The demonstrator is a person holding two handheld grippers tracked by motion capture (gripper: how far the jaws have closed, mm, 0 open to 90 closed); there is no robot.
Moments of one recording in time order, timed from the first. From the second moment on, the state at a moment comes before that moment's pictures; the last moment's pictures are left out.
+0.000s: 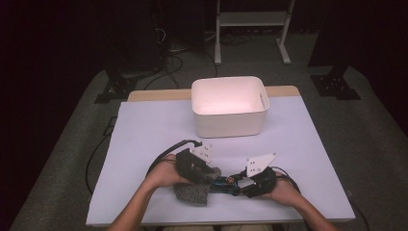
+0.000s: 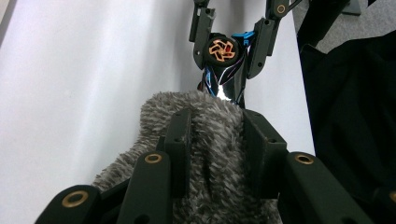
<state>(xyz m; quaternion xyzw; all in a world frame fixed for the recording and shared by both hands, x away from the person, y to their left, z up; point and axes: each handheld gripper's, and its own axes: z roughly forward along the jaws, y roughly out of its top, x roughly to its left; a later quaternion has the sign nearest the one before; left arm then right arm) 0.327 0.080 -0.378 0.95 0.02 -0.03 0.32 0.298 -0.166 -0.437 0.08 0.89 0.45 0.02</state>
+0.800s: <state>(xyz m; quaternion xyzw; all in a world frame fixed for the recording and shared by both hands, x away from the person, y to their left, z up) 0.313 0.038 -0.371 0.95 -0.06 -0.04 0.29 0.298 -0.167 -0.438 0.08 0.89 0.45 0.03</state>
